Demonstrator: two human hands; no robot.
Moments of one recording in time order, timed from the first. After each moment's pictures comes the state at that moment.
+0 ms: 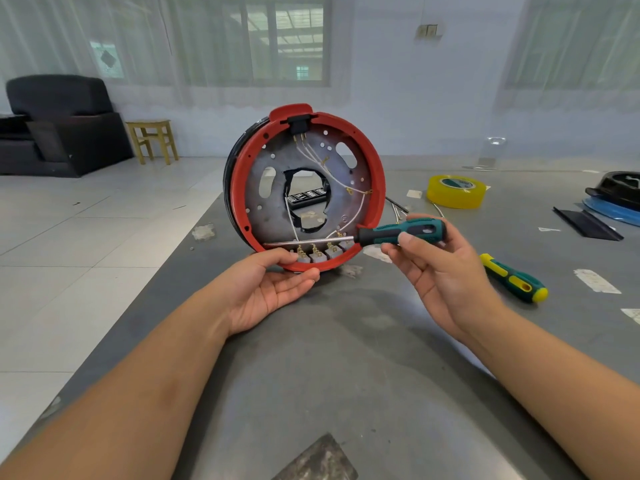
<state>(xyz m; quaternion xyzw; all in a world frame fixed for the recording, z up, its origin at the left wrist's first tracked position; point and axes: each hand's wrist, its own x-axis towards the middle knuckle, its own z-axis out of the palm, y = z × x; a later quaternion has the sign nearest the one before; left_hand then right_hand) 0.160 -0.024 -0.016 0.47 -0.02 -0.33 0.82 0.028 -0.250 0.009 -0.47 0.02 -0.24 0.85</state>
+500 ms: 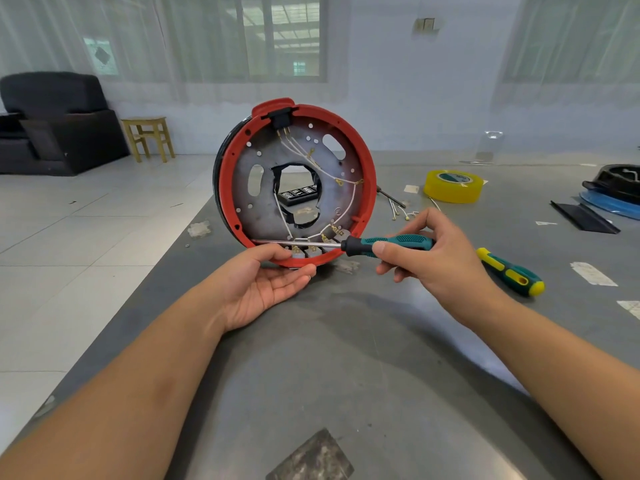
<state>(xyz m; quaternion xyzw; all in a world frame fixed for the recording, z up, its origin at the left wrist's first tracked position) 0.160 -0.025 -0.015 0.48 -0.02 -0.33 0.82 0.022 -0.250 0.020 -0.72 0.06 -0.24 0.64</state>
